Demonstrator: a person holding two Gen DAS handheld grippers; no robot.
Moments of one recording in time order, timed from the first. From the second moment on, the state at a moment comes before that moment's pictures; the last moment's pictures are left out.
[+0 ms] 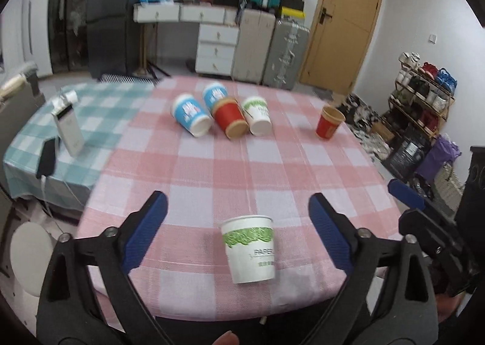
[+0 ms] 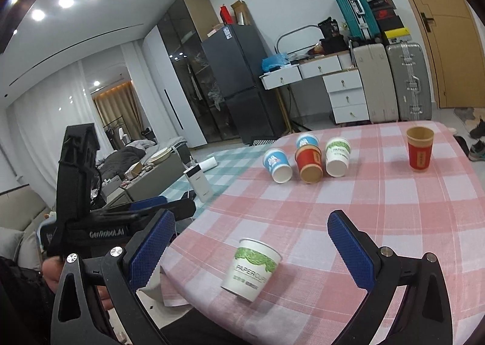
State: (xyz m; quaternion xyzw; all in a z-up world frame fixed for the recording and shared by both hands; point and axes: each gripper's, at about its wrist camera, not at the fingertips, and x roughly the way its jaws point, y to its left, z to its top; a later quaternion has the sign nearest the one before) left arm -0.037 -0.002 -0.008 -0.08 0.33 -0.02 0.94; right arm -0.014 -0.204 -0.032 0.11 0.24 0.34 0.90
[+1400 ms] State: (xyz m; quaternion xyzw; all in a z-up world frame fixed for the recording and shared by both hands) left arm -0.069 0.065 -0.088 -0.11 0.36 0.07 0.92; right arm 0.122 -0.115 -0.163 0.15 0.62 0.32 0.70
